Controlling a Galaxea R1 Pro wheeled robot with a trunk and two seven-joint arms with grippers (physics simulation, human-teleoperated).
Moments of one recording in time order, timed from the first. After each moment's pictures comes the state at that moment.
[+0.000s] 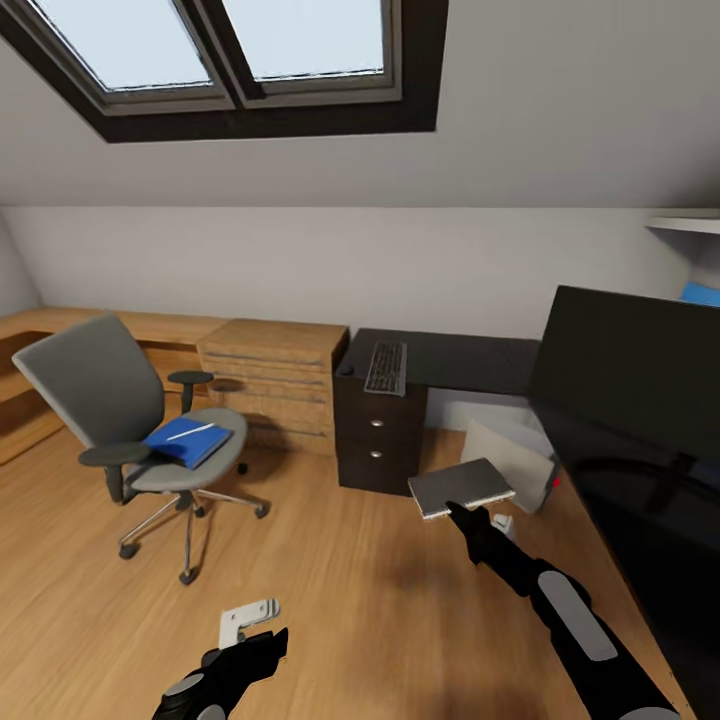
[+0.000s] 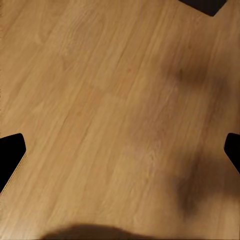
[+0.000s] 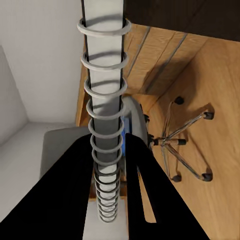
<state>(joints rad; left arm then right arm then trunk) -0.04 0.10 -0.37 -1.49 0.68 0.51 0.57 -0.42 -0.13 0.07 -0.96 -1.40 0.46 0.20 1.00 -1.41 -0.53</state>
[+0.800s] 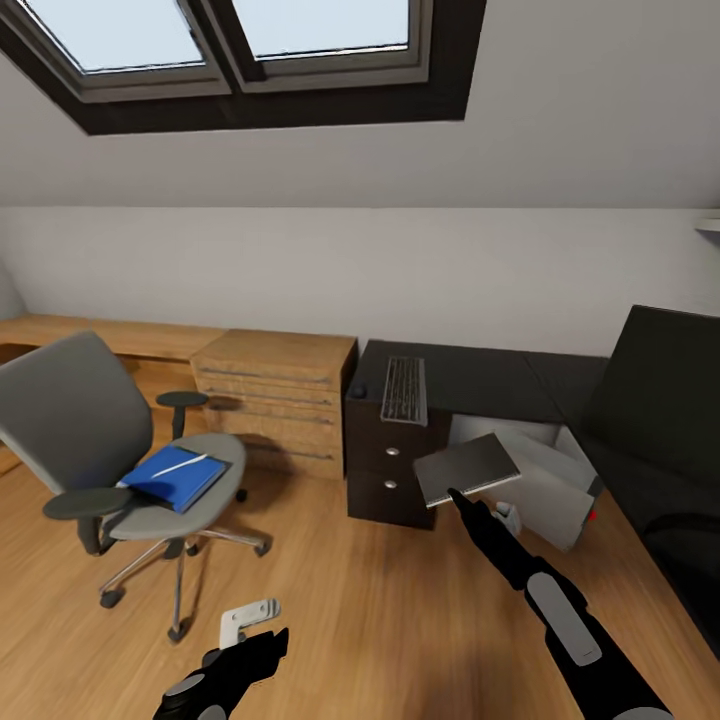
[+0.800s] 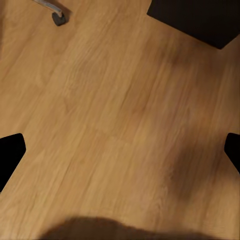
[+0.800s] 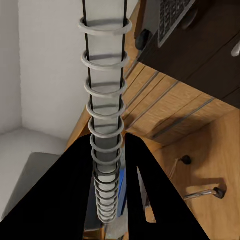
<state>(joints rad) -0.04 0.10 -0.37 -1.49 0.68 0.51 0.57 -0.42 -0.11 0.07 -0.96 -1.14 0.25 0.39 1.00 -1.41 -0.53</state>
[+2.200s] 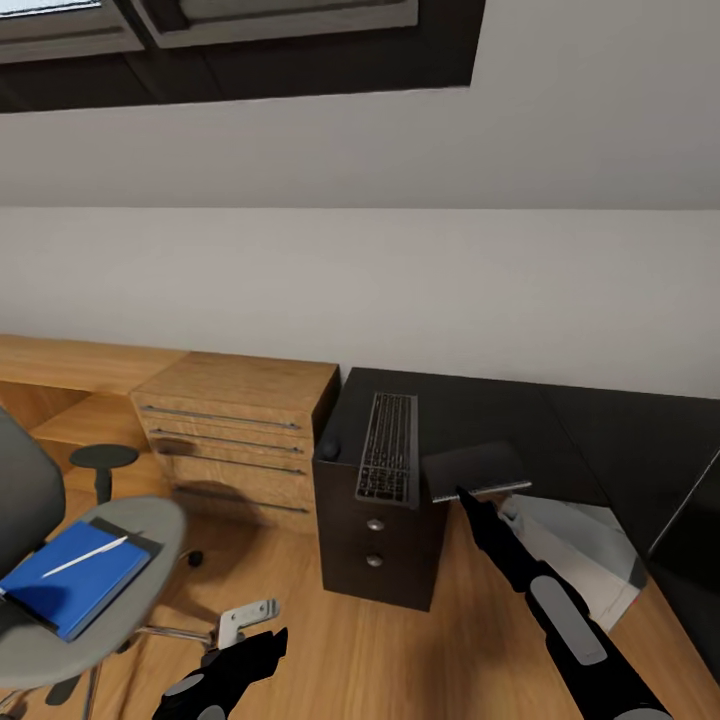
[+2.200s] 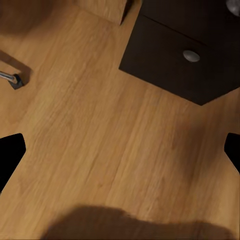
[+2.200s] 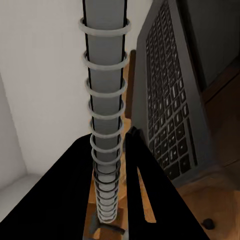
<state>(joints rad) -0.04 0.10 -0.37 -1.49 0.68 0.51 0.57 -0.42 -0.11 0.06 -0.93 -1.28 0.23 0.39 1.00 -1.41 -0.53</state>
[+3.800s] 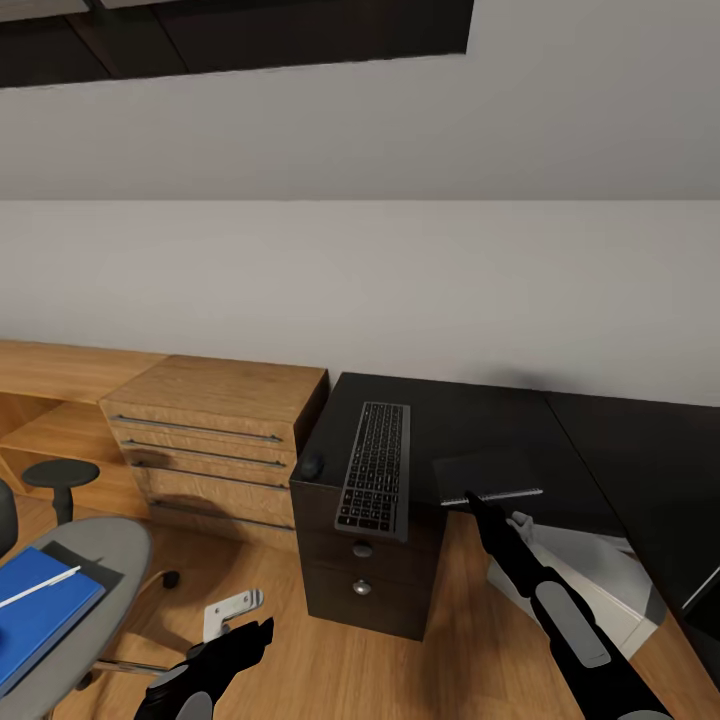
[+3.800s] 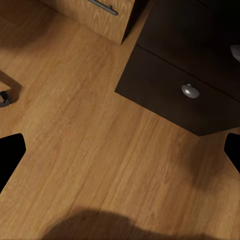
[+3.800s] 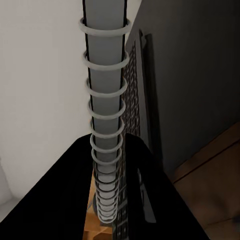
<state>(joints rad) -0.04 0.09 -0.29 -1.50 0.69 0.51 0.57 -0.42 -0.11 0.03 -0.89 -1.29 0.20 0.38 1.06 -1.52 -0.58</state>
